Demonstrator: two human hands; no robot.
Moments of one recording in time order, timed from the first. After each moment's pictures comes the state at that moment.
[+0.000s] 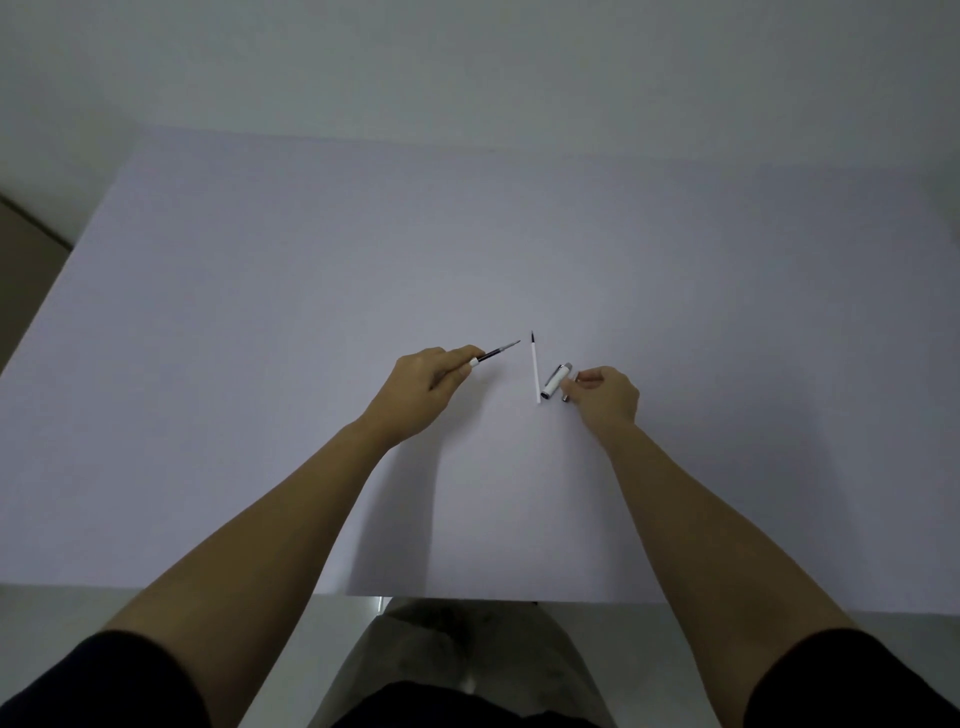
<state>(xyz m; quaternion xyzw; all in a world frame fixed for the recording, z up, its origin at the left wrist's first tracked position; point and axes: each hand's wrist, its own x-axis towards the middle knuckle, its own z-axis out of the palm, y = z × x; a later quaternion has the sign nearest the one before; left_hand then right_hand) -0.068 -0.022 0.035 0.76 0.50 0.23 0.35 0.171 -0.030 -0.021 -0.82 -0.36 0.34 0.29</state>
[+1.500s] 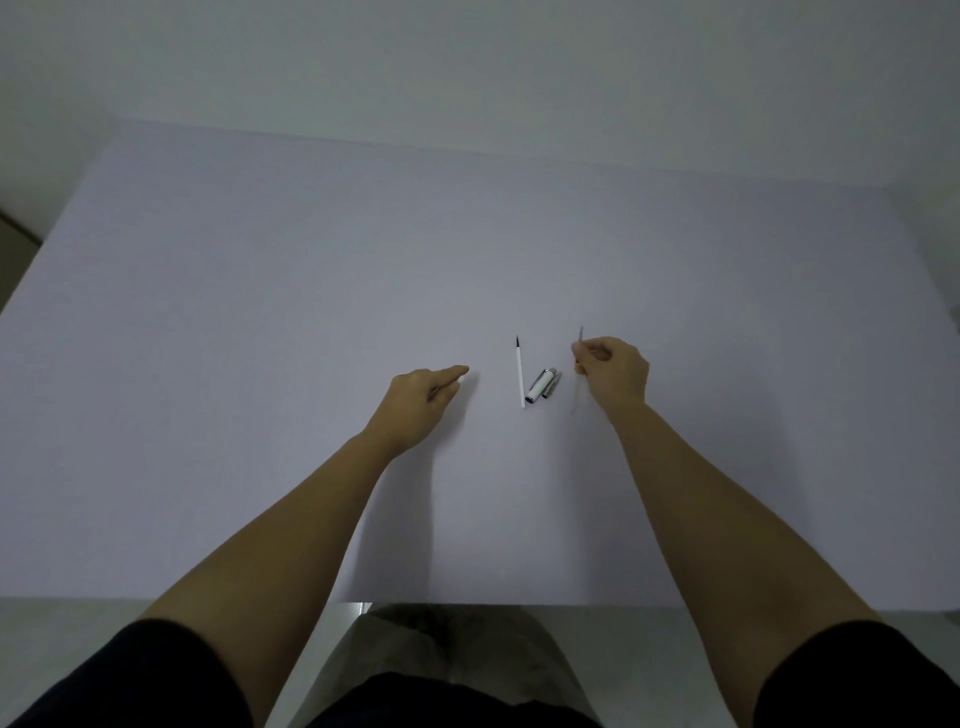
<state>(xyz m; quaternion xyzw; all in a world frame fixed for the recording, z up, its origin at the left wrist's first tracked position) -0.058 -0.024 0.009 0.70 0.56 0.18 0.41 0.193 -0.007 0.006 -0.79 -0.38 0.32 0.36</state>
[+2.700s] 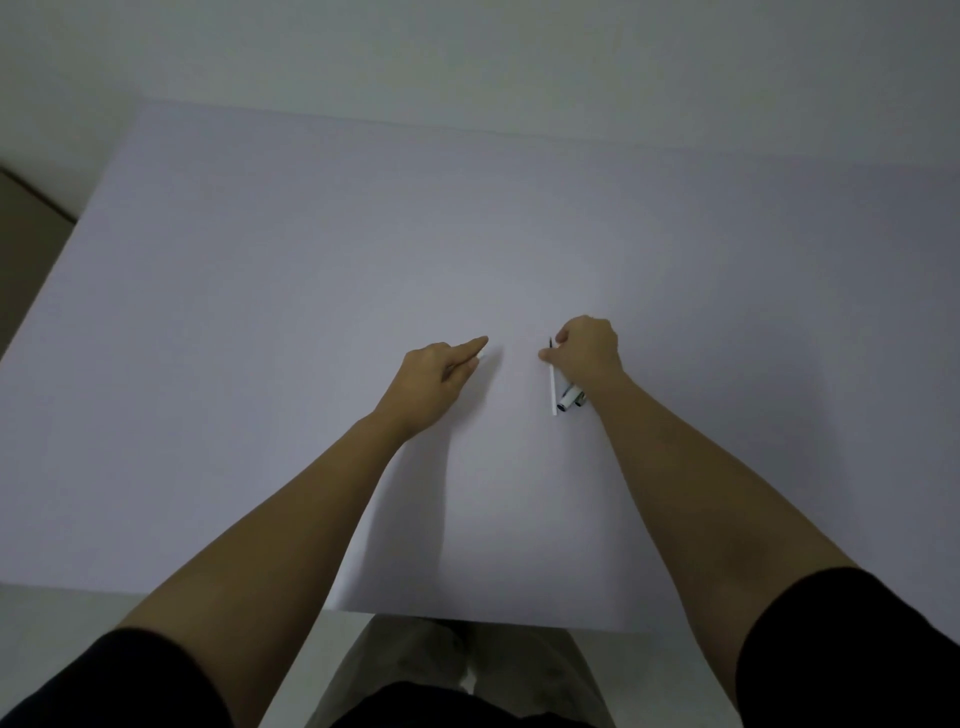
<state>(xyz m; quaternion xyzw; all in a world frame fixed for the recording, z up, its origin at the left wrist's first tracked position) -0.068 0.005 0.018 0.71 0.57 0.19 0.37 0.144 0.053 -0.004 -0.76 -0.58 0.27 0.09</state>
